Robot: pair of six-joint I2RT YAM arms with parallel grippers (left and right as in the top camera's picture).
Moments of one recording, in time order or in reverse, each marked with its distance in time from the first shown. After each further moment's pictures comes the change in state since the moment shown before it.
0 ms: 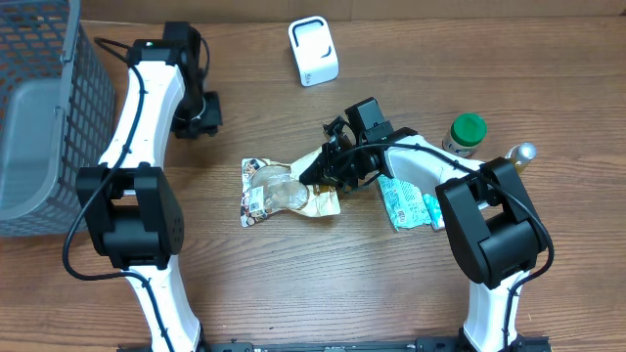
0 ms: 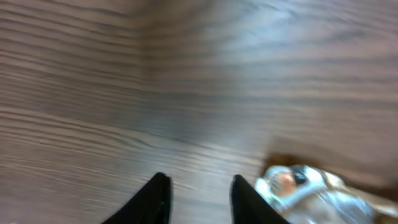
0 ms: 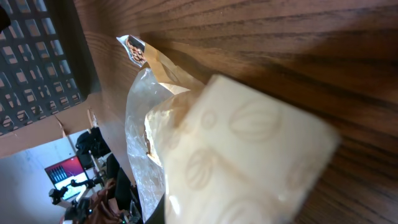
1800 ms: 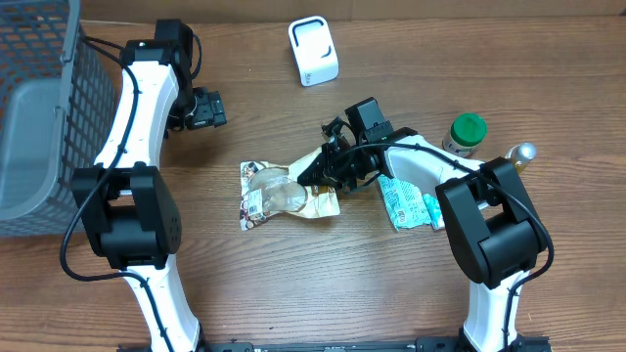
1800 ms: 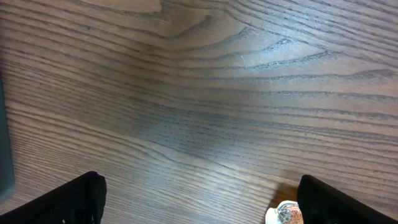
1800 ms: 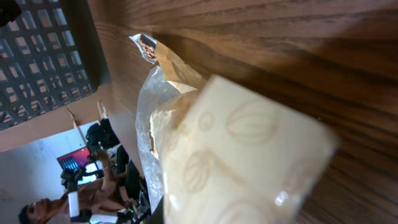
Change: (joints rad) left arm 0.016 0.000 0.000 0.035 -0.055 -0.038; right arm 0.000 0.000 0.000 0.000 -0.056 0.000
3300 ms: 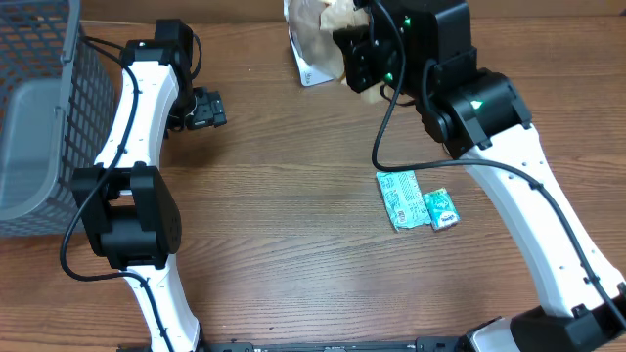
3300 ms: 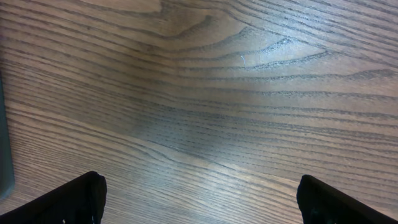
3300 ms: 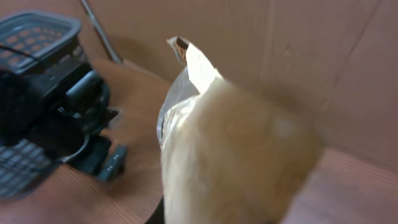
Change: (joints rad) left arm 0.000 0.000 0.000 0.000 0.000 0.000; right arm 0.000 -0.421 0.537 -0.249 0.706 -0.608
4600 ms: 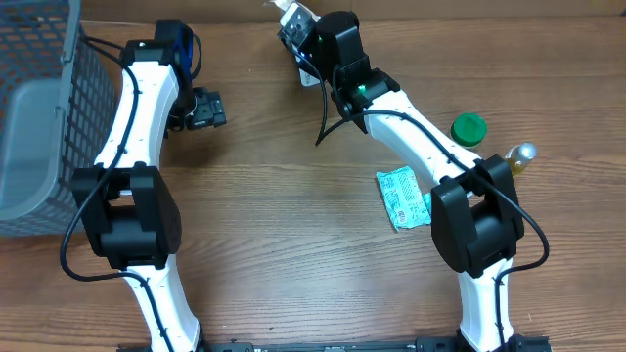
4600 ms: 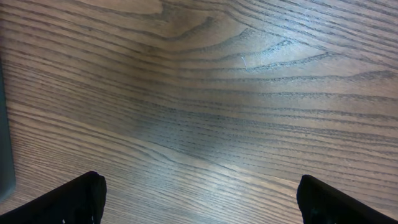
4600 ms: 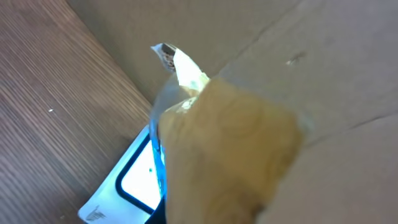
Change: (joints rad) left arm 0.000 0.000 0.000 0.003 -0.003 0.000; right arm 0.053 0.520 0.001 0.539 0.335 -0.655
